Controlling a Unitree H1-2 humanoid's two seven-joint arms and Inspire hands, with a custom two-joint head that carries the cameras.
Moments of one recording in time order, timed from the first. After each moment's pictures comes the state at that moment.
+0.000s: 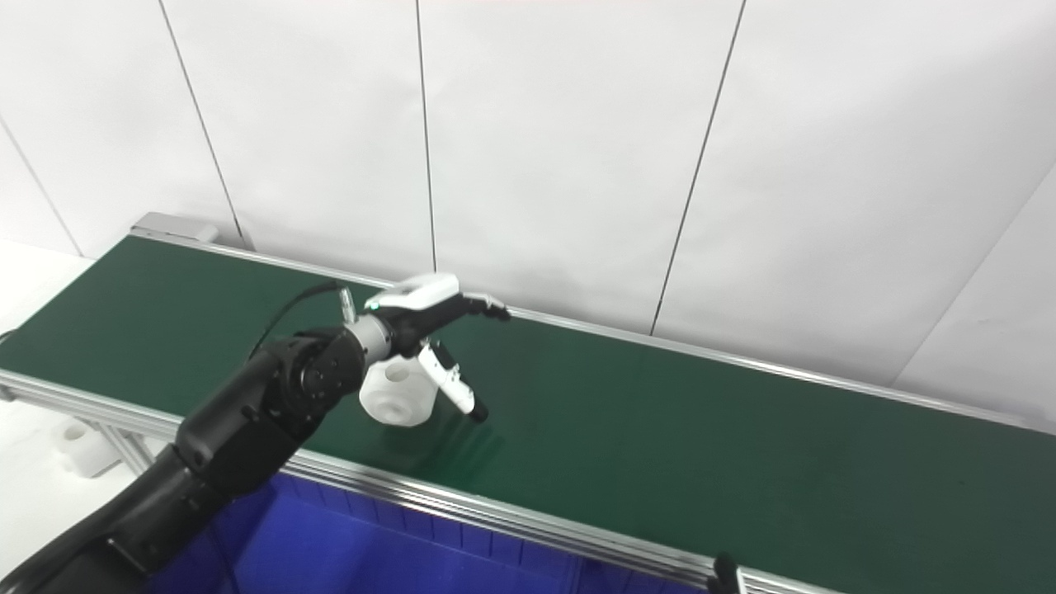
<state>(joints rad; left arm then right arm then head) -0.42 0.45 -0.26 0.07 0.66 0.25 -0.43 0.20 -0.07 0.14 0.06 -0.02 -0.22 0.16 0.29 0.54</state>
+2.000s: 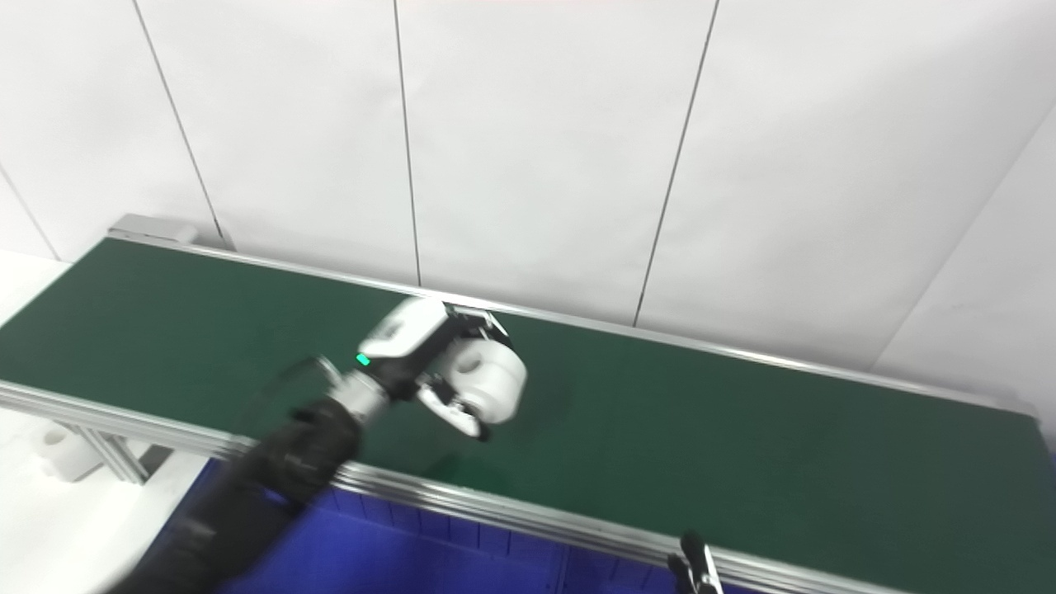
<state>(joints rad) -0.24 0.45 -0.25 -0.07 0.60 -0.05 -0.07 0.26 -0.07 0.20 -0.12 -0.02 -0.15 0.17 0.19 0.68</state>
